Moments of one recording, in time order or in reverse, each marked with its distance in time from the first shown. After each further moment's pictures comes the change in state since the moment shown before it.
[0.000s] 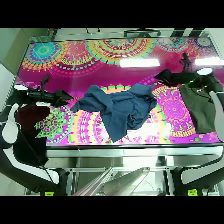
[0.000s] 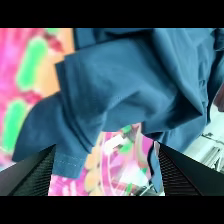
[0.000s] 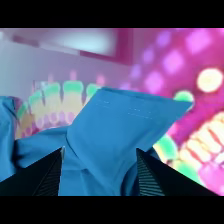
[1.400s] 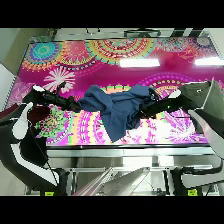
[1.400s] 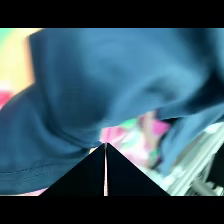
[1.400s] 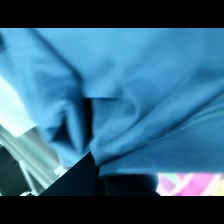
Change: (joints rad) left arm -0.151 -0.030 -0.074 0.032 0.031 0.011; right arm 0.298 0.148 -0.439 -0.035 0.161 0.123
